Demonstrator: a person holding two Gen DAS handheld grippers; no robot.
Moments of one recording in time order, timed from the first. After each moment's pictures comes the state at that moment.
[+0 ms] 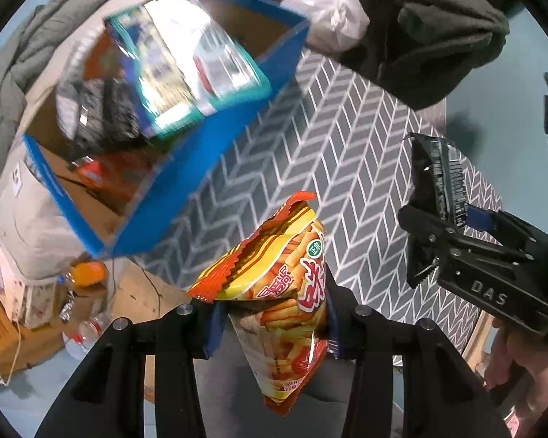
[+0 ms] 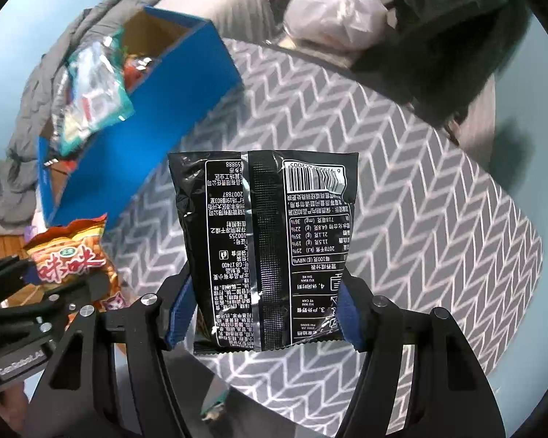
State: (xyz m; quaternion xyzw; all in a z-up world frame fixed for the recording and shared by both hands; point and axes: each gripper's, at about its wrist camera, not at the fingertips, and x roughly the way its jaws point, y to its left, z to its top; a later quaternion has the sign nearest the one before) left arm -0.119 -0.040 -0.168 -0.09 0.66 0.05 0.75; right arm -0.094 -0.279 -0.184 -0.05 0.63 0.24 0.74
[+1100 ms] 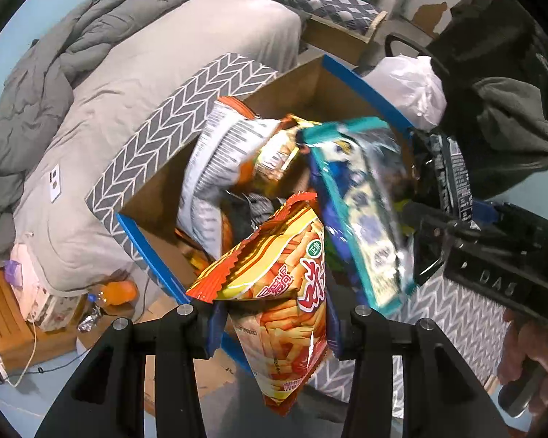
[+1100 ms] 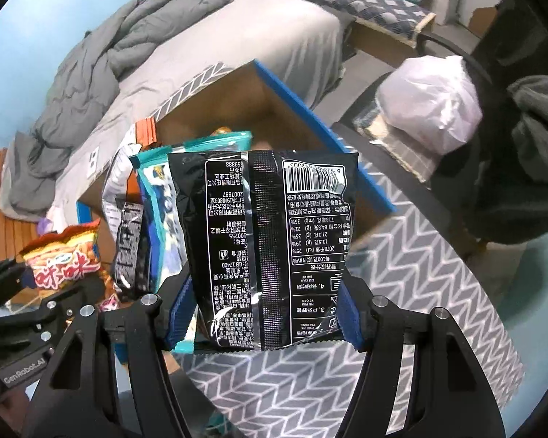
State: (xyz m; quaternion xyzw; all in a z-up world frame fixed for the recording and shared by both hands) left arm -0.044 0.121 -0.142 -0.12 0.61 0.13 0.77; right arm -0.003 -0.084 -0.149 -0.11 0.59 0.33 0.73
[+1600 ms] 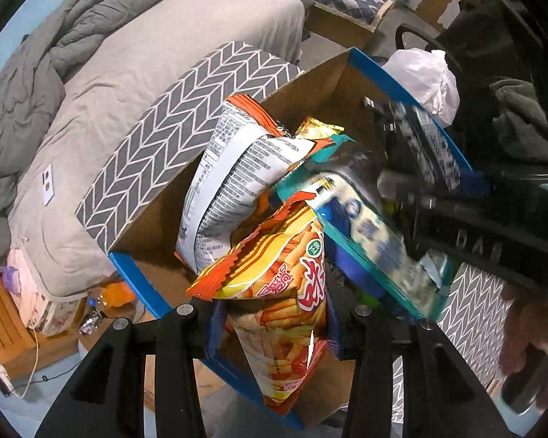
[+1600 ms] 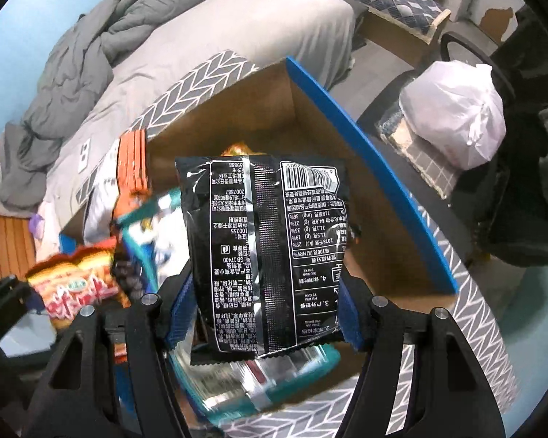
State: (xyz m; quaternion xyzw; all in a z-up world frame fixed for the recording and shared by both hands) left arm -0.010 0.147 -0.165 -0.12 0.63 0.12 0.75; right arm 0.029 -0.014 -0.174 -0.13 0.60 0.32 0.72
